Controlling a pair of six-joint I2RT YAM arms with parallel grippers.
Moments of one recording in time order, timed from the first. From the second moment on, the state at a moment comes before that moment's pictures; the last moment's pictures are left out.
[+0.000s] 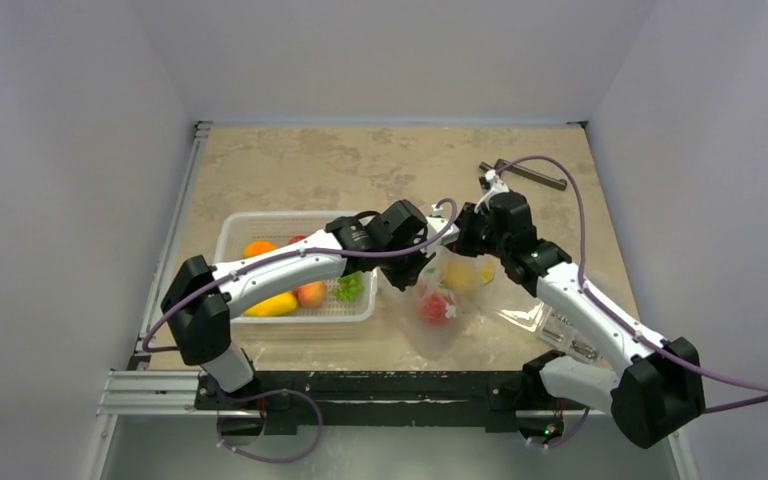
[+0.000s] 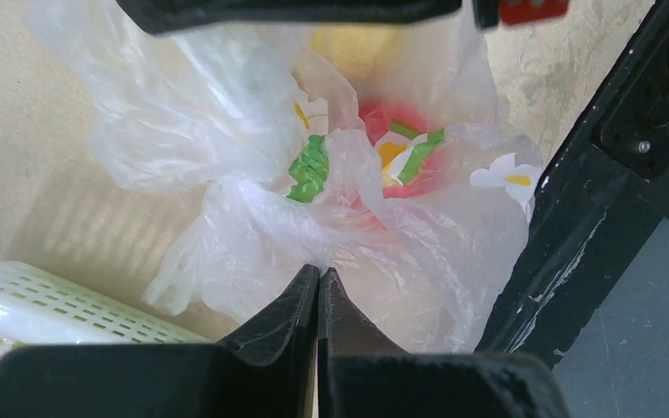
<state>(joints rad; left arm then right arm) -0.99 1.64 1.35 -0.64 0.14 -0.07 0.44 1.12 0.76 -0.21 -0.20 0.63</state>
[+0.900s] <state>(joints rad) -0.99 1.59 1.35 -0.61 0.07 -0.06 0.34 1.33 1.17 -0.38 0.22 0.63</state>
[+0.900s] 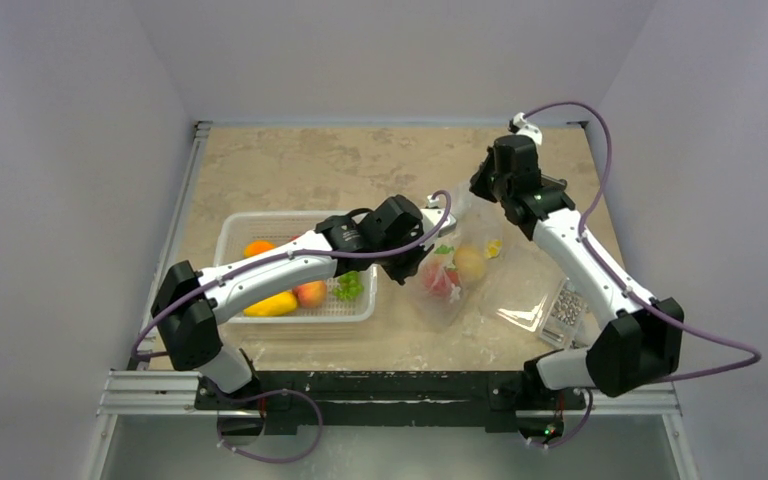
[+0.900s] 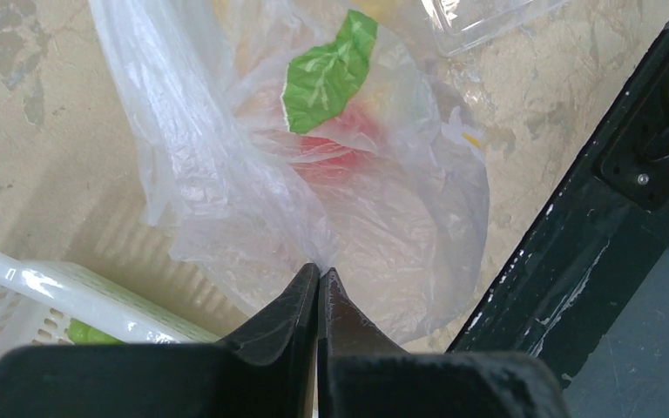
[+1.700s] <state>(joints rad) -0.99 1.55 1.35 -0.61 0.06 -0.07 0.32 1.26 1.21 -0.47 0.00 0.38</state>
